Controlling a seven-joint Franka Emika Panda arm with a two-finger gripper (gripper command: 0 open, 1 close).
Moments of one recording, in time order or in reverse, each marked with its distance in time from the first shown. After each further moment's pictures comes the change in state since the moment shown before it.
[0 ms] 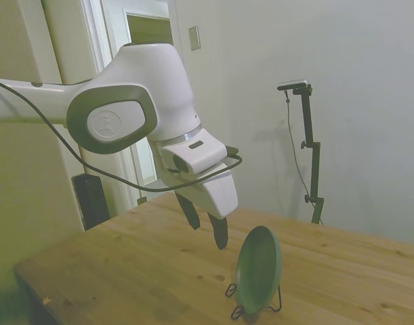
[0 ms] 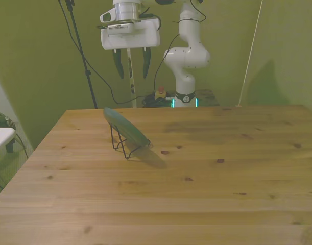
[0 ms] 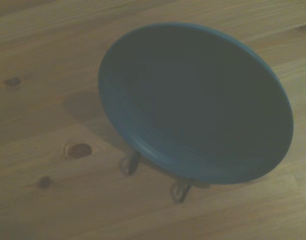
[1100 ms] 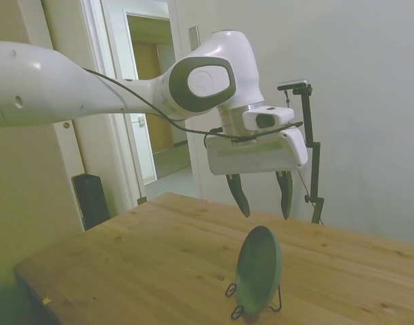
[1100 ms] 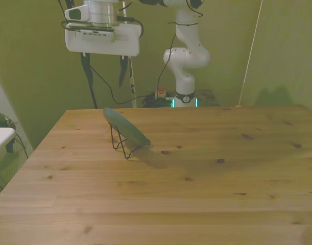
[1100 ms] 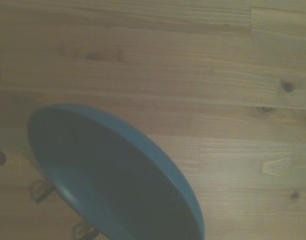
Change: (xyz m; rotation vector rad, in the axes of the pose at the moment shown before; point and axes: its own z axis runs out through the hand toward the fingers) arm 0.097 -0.102 0.015 -0.291 0.023 -0.386
